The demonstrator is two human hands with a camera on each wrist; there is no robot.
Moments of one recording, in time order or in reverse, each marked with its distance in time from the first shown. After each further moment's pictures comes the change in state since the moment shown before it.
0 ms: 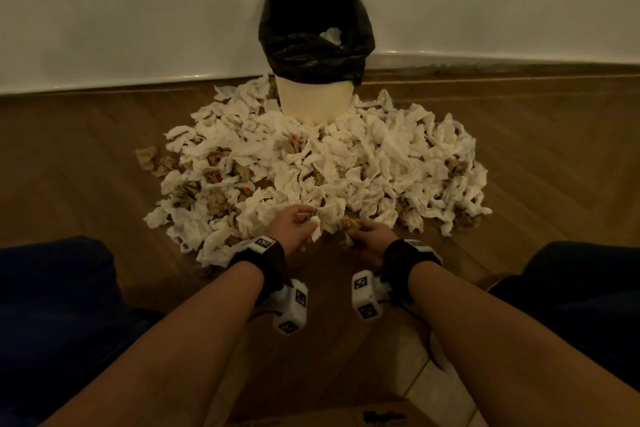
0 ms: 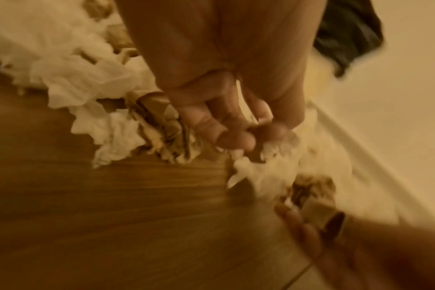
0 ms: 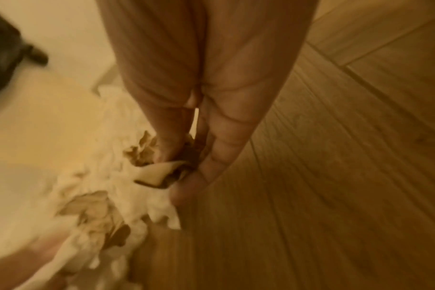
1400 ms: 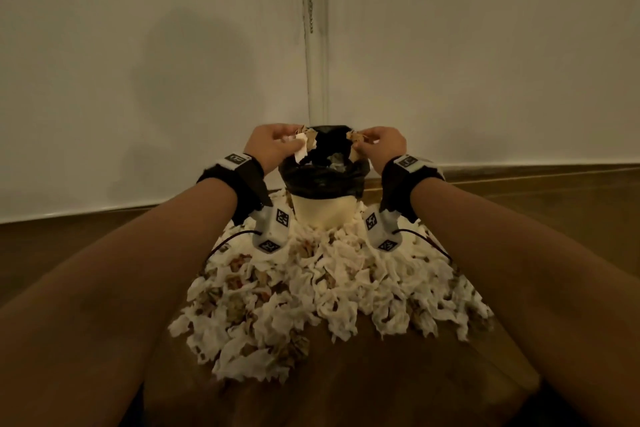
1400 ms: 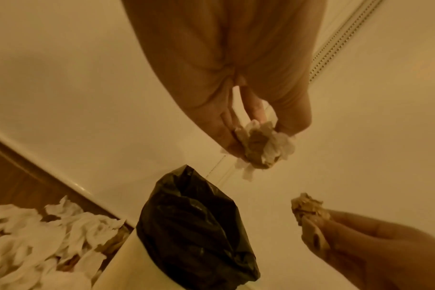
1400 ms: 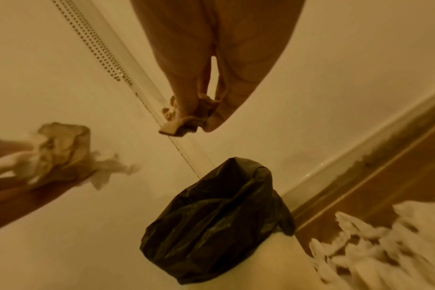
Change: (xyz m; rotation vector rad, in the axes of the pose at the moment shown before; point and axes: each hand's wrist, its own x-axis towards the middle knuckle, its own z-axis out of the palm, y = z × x) left_hand 0.025 0.287 -0.146 0.048 0.294 0.565; right_hand -0.049 -0.317 0.041 -0.547 0.458 -0.940
